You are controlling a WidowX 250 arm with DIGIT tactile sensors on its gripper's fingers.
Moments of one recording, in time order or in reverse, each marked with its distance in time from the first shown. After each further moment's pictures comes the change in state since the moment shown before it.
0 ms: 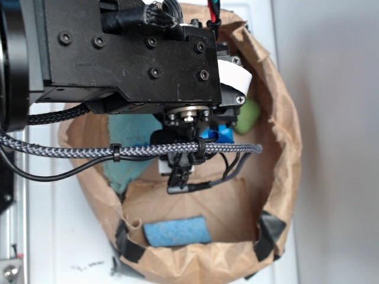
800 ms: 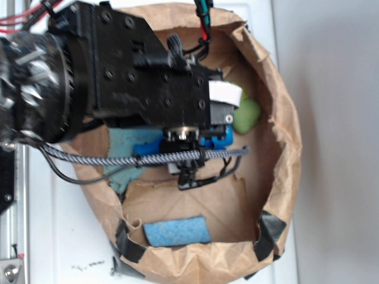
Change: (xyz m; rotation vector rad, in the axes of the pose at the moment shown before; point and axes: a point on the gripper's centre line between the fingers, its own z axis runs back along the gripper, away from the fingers) arm 0.003 -0.019 -0.053 0.050 -0.047 0.013
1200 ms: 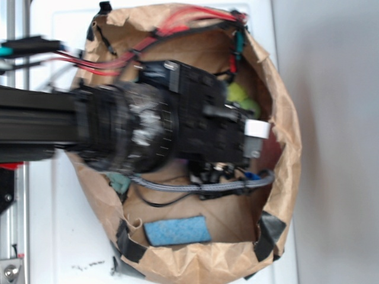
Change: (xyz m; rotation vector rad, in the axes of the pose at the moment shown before) arm 0.020 -0.012 -0.036 0.041 0.019 -0.013
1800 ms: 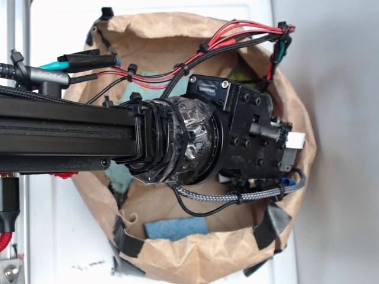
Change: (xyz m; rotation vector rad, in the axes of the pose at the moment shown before) arm 0.021 0.000 -0.003 0.044 -0.022 0.029
